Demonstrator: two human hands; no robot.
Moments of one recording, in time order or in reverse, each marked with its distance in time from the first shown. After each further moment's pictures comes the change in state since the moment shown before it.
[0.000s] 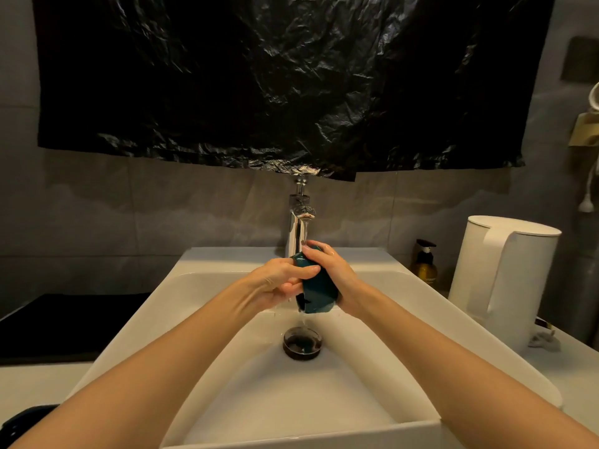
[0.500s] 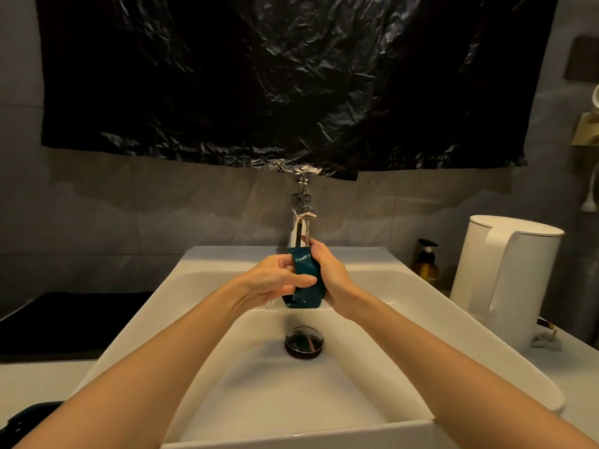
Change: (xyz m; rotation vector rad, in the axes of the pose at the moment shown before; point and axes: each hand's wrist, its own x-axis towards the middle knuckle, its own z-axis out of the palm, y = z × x) left_hand 0.002 0.000 -0.016 0.329 -0.061 0.082; right_hand 0.000 0.003 0.013 0.074 0.005 -0.044
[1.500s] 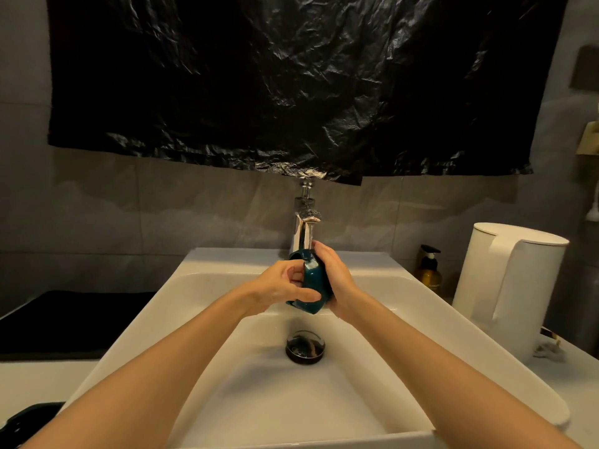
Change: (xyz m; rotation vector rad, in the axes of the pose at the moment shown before) left_hand -0.001 -0.008 -0.002 0.266 -0.053 0.136; right_hand 0.009 0.001 0.000 0.143 0.135 0.159
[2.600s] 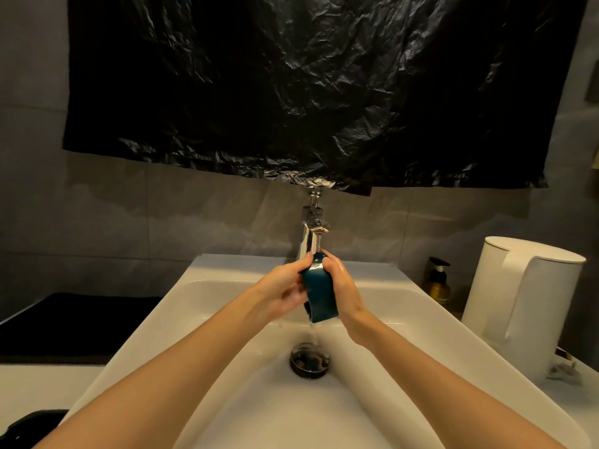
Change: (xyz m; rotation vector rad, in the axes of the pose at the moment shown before) left_hand 0.003 0.024 0.011 -0.820 0.258 -0.198; right_hand -0.013 0.004 -0.004 -0.194 -0.083 -0.268
